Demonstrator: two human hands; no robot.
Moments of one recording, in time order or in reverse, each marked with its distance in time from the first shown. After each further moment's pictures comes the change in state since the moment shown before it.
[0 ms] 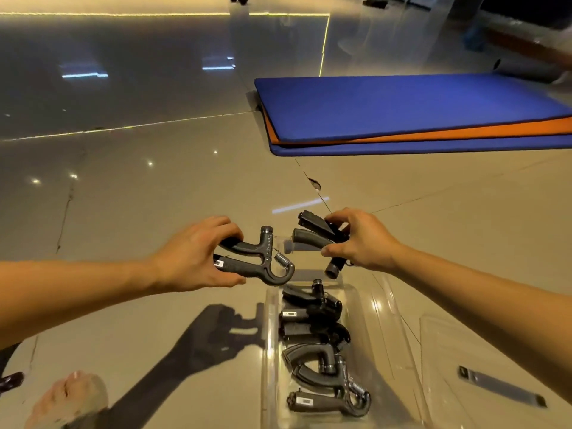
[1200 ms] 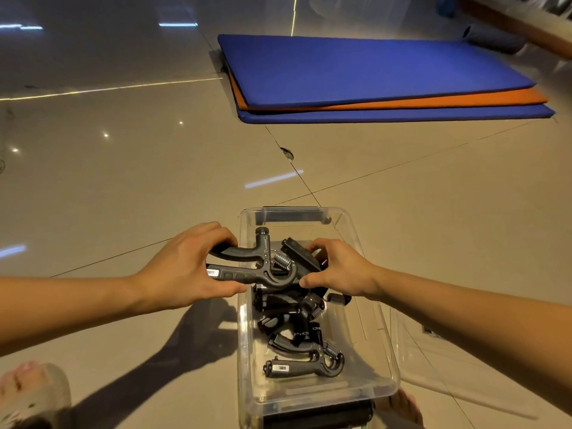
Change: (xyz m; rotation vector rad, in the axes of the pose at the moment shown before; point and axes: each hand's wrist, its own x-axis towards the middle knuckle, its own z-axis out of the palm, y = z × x) left_hand -0.017 0.035 0.056 -0.184 0.013 0.005; right_hand -0.058 0.049 0.058 0.296 -0.250 0.205
